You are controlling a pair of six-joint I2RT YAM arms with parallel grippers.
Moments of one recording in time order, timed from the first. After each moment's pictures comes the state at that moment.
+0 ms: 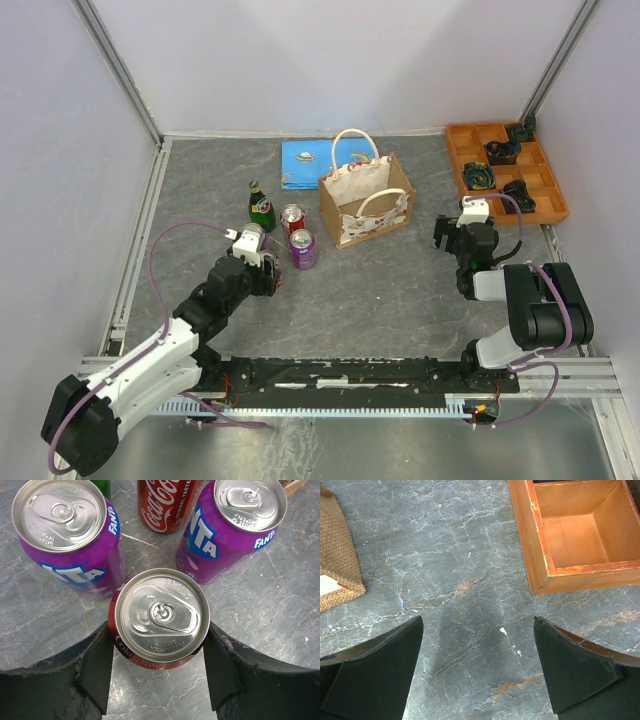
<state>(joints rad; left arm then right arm) -0.58 0.74 0.30 -0.03 -0.18 -0.21 0.02 1.52 0.35 0.81 0.10 0.01</state>
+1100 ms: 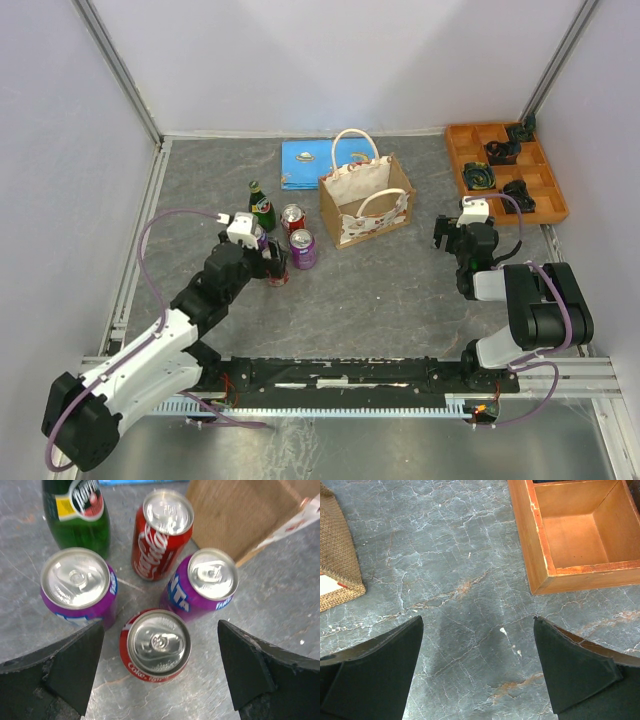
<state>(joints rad) -0.58 0.80 0.41 0.01 -0.20 -0.31 0.02 1.52 0.35 0.81 0.10 0.01</state>
